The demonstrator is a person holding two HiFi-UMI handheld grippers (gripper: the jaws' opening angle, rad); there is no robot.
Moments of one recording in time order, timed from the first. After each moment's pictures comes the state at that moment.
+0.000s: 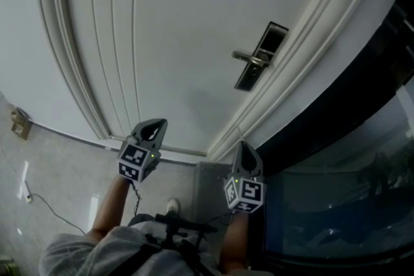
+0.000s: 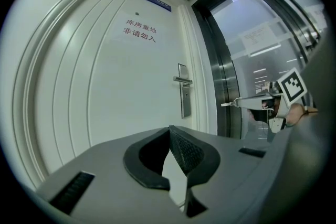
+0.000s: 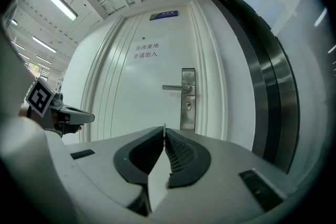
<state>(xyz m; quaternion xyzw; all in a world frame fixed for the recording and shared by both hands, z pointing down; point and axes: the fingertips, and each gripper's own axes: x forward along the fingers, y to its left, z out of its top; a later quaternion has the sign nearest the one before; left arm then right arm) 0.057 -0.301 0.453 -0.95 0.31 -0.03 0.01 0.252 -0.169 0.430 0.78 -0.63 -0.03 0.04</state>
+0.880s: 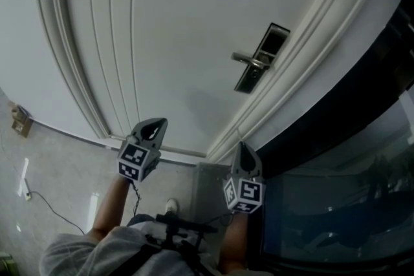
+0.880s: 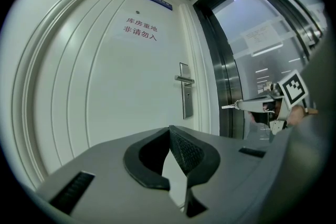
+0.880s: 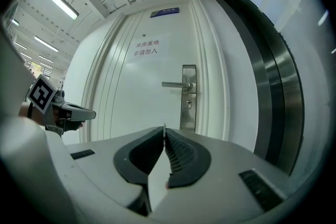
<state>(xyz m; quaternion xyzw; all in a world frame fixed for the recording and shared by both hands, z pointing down) 0.067 -0.308 0.452 -0.95 0.31 -0.03 0.01 0.261 -0.179 0.434 0.77 -0.64 -0.02 0.04</state>
